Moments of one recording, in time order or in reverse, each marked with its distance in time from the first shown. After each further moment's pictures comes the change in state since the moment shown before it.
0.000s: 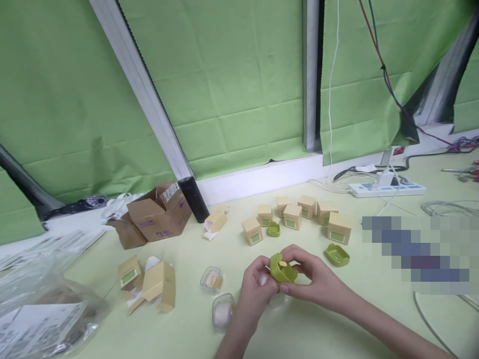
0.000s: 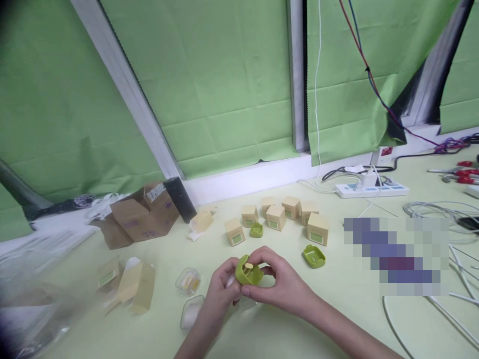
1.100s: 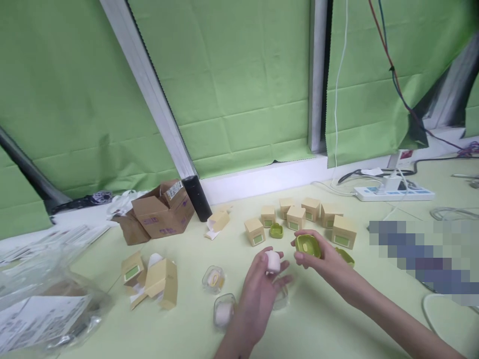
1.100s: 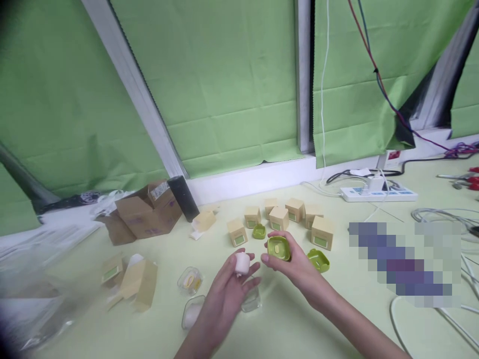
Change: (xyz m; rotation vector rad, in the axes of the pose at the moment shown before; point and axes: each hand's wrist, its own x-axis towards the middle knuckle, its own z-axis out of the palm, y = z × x) left_hand -0.004 -0.001 0.006 -0.609 0.022 -0.078; right_hand 0.005 0.006 -0.024 0.036 0.261 0.317
